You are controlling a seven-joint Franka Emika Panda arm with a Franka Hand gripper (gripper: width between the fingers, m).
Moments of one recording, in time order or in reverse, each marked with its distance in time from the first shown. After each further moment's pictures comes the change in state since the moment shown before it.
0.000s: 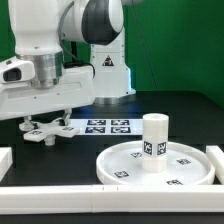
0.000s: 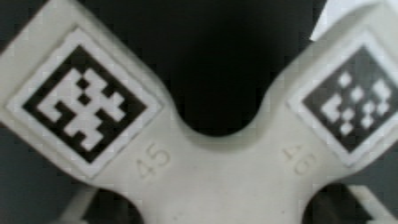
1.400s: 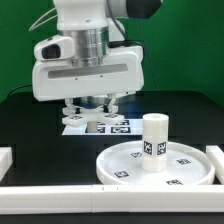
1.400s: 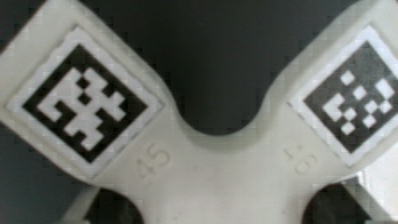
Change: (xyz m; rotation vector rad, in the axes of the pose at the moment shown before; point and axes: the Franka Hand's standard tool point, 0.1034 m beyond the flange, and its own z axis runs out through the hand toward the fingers) arm 0.066 -0.061 -0.034 0.019 0.025 0.175
